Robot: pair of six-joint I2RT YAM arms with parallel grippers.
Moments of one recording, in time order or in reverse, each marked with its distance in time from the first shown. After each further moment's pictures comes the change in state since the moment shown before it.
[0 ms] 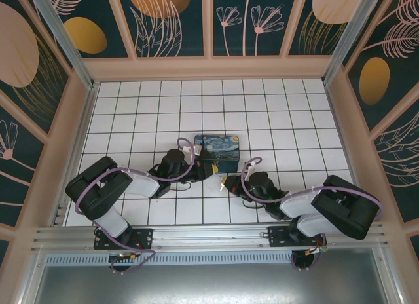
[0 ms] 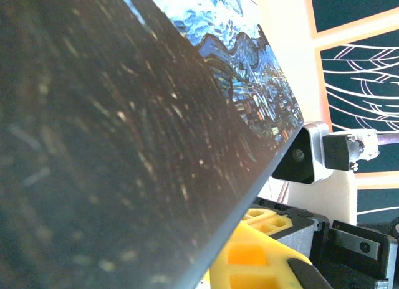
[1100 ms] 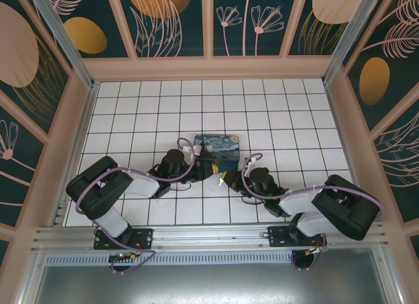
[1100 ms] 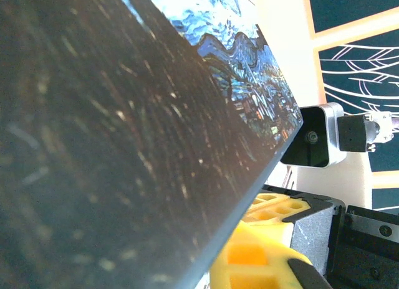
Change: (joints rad) left arm 0.000 0.005 -0.002 0.013 0.000 0.000; right arm -0.040 -0.006 0.032 -0.002 -0.034 -0.007
